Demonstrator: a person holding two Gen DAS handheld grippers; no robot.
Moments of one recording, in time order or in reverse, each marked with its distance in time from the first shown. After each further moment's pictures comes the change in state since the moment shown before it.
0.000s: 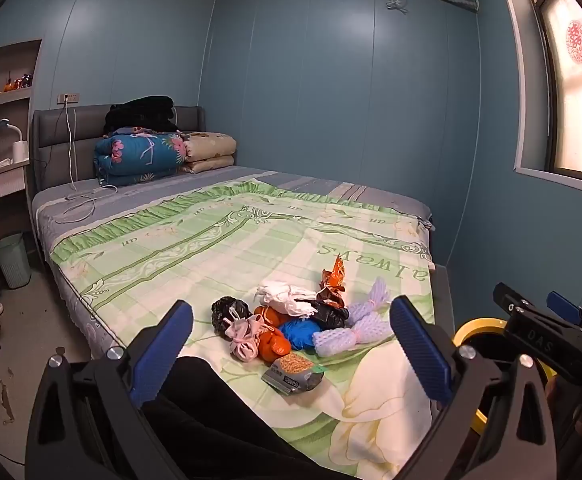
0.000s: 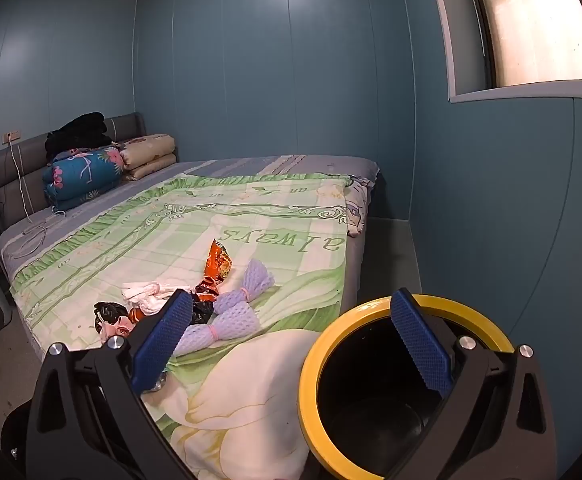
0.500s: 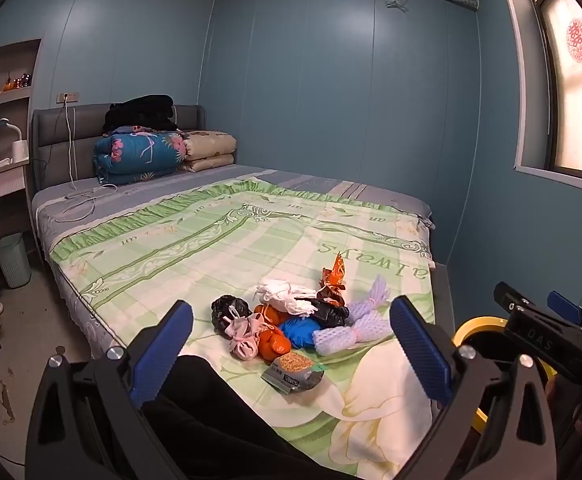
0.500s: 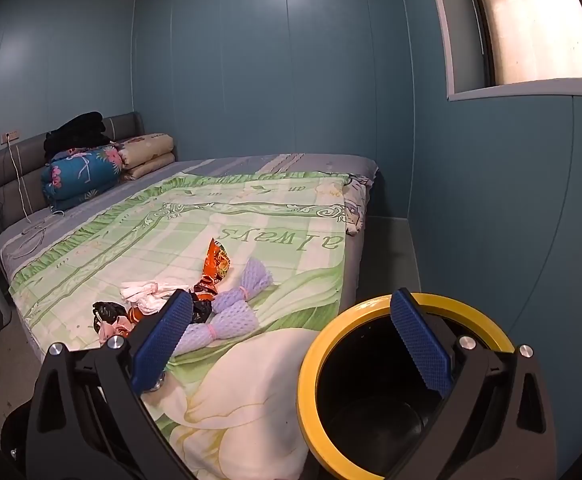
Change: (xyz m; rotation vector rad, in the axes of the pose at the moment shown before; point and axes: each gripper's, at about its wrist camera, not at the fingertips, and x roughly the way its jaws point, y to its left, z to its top) left arm 0.002 0.002 -0.001 -0.005 0.010 -0.001; right arm 0.003 -0.002 -0.001 0.002 0.005 -0.001
